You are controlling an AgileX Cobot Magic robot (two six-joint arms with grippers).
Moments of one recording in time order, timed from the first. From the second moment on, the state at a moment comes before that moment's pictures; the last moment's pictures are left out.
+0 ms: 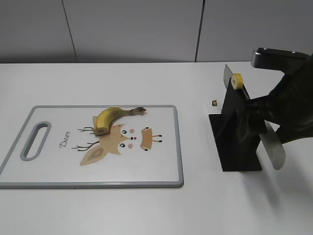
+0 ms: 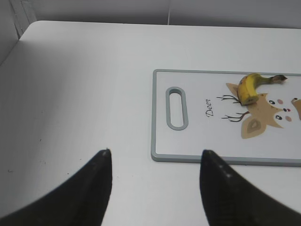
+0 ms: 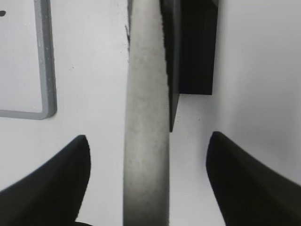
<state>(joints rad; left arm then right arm) -0.05 -0.01 -0.51 -0.08 1.06 0.09 0.35 1.50 -0.90 0.16 0.78 0.31</state>
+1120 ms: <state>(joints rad) -0.05 -0.01 -0.51 -0.08 1.06 0.09 0.35 0.61 -0.74 0.18 0.94 -0.22</state>
